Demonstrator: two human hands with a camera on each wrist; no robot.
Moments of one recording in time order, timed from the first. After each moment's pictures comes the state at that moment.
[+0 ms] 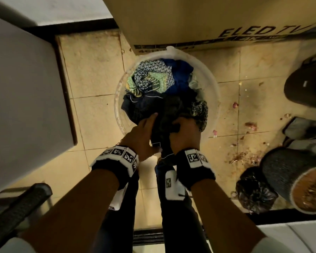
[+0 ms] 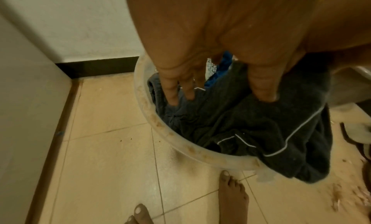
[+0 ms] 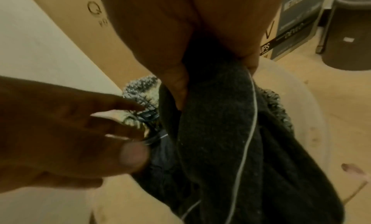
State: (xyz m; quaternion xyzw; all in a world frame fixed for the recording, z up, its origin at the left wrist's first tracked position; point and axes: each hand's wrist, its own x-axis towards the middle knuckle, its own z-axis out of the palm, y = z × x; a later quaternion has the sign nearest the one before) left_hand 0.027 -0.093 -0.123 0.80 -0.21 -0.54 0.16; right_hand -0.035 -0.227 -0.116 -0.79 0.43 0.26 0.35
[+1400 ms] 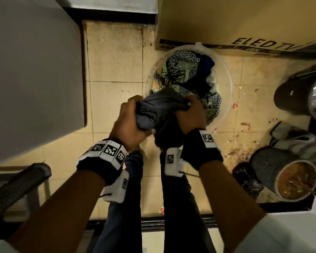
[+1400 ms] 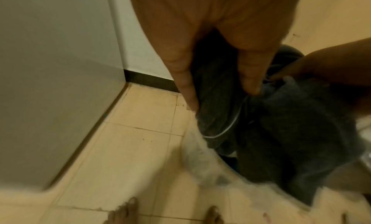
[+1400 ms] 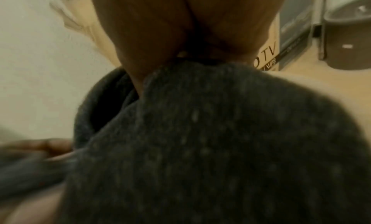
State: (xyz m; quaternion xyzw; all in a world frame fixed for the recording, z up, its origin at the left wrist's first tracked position) left_hand 0.035 0.027 -0.026 0.83 -0.04 -0.40 0.39; right_hand -0.010 -0.149 -0.042 -0.76 0.44 0.18 0.44
